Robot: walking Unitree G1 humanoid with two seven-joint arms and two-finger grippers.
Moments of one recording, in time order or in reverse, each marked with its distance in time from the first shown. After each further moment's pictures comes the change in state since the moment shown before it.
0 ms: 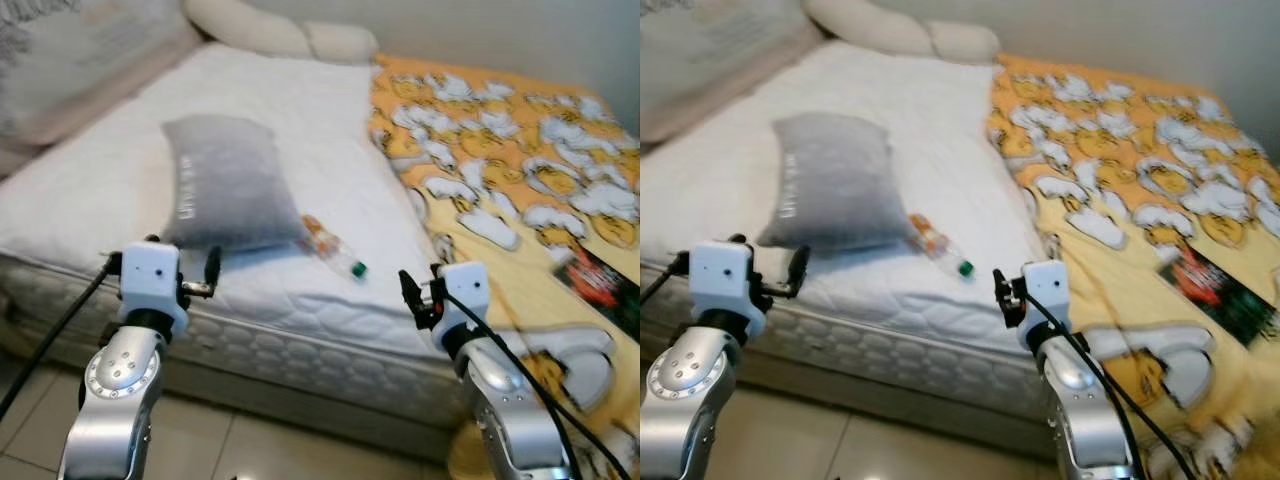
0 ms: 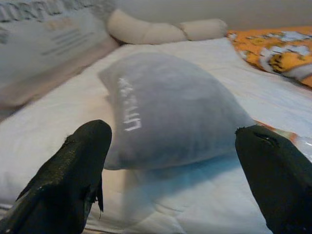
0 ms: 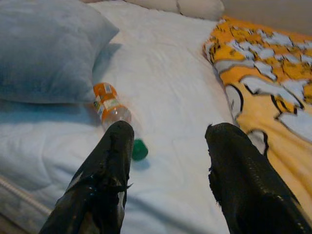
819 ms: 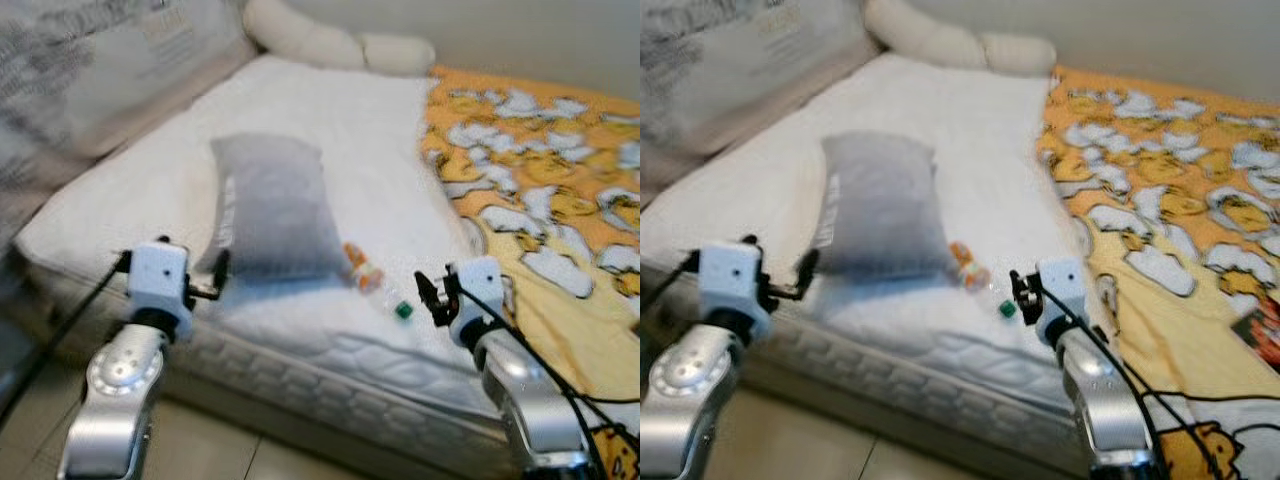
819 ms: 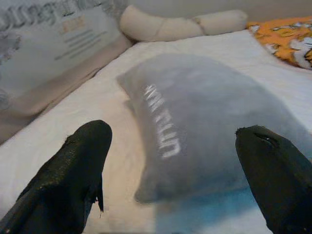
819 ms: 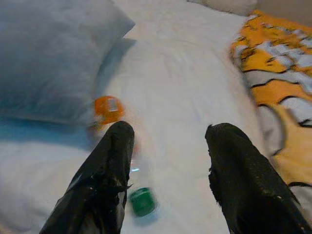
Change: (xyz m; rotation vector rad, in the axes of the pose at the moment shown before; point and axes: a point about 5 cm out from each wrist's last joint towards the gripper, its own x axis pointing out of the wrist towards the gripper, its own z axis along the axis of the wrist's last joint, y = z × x) left arm 0.003 -0.004 -0.001 0.018 0.012 -0.063; right arm 0.008 -0.027 -0.002 -0.081 0.083 -0.003
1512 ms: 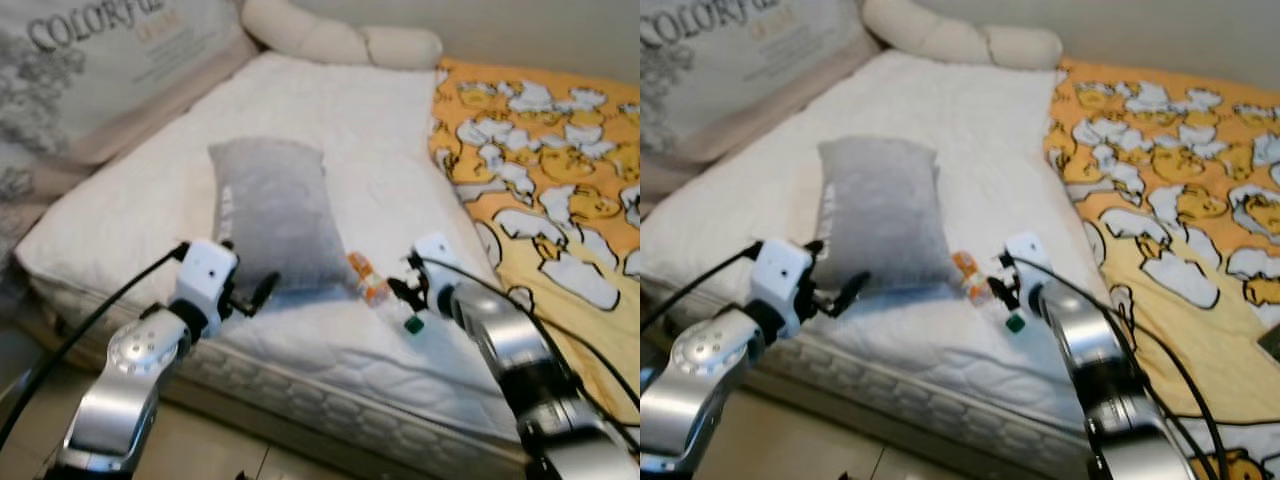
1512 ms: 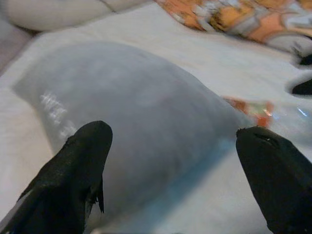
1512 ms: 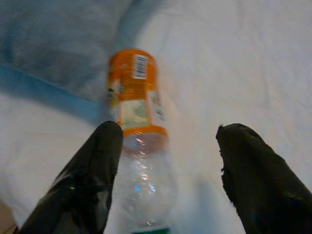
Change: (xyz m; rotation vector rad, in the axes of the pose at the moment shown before) left arm 0.011 -0.025 0.003 0.110 0.088 -0.451; right arm 0.071 0.007 0.005 -0.107 0.322 0.244
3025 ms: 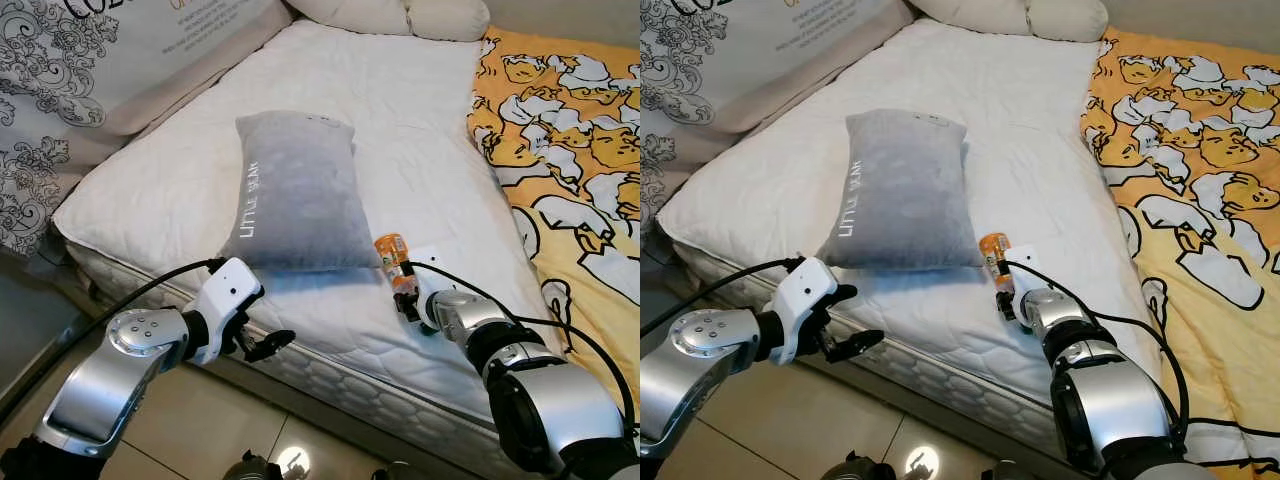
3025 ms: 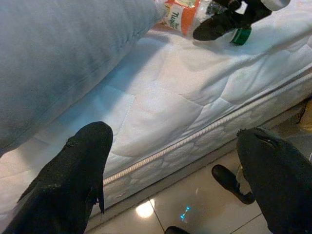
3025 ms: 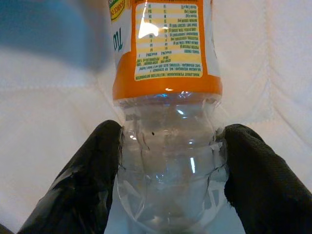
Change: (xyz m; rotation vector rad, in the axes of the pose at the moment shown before) left arm -0.005 -0.012 -0.004 0.009 0.244 -0.378; right arm 0.021 0.000 -0.031 0.198 0.231 -0.195
